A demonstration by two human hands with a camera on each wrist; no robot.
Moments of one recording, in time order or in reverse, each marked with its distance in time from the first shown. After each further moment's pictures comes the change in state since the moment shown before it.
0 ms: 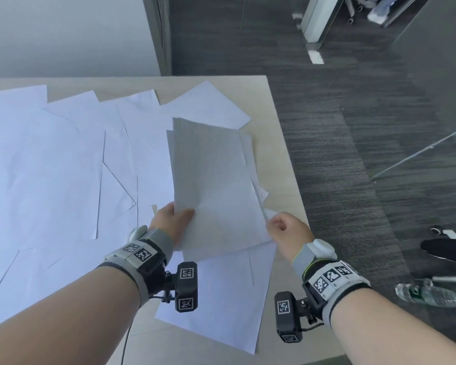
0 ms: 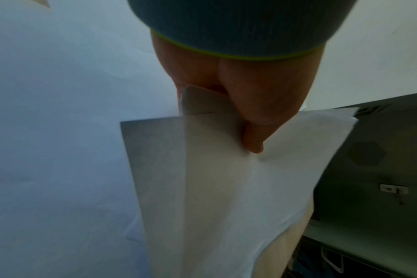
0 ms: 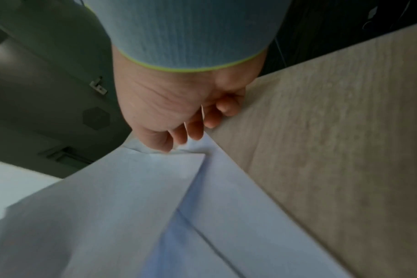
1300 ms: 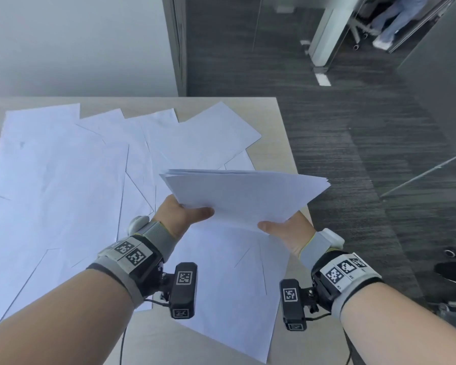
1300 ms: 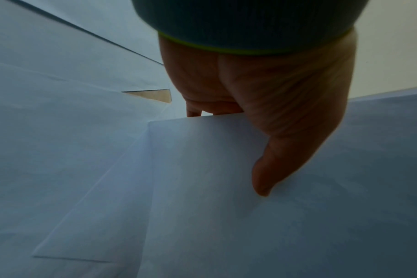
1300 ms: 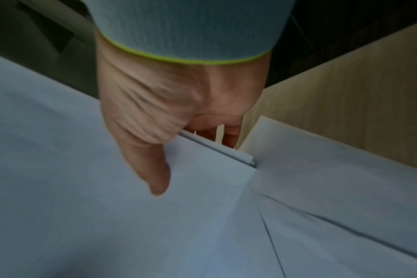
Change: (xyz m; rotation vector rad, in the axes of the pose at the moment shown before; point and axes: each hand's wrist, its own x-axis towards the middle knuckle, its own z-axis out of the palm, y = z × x) left_hand -0.024 0.057 -0.085 -0.242 -0.205 0.364; right_hand -0.020 -0.115 -0.001 0.558 -0.175 -0.168
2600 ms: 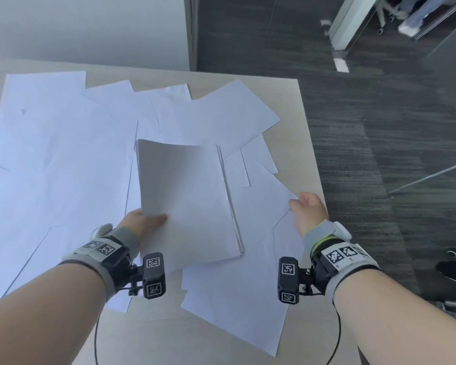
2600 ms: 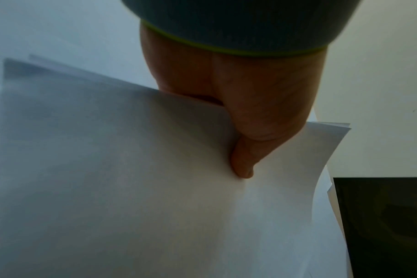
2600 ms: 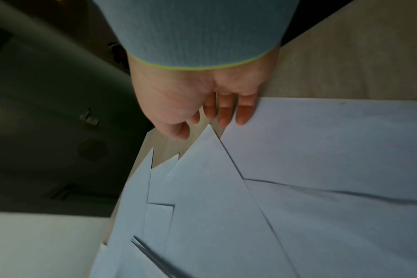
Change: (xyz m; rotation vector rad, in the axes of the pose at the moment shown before) left_hand 0.004 -0.069 -0.137 0.037 0.288 -0.537; right_hand 0.039 -0.012 0.019 -0.191 0.439 0.214
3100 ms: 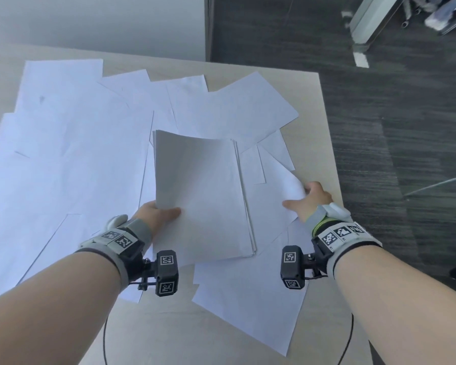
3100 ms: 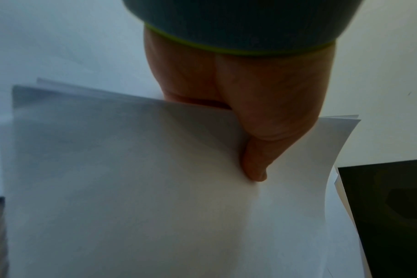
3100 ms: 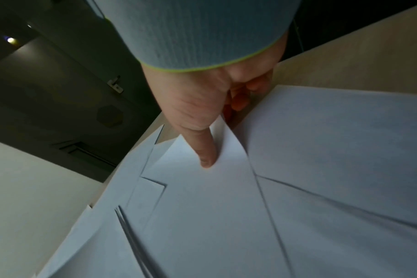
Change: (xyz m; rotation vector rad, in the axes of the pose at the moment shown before) left_hand -0.004 0.013 -0.007 0.000 -0.022 0.028; right_hand 0.022 -0.038 0.025 -0.656 -0.094 -0.013
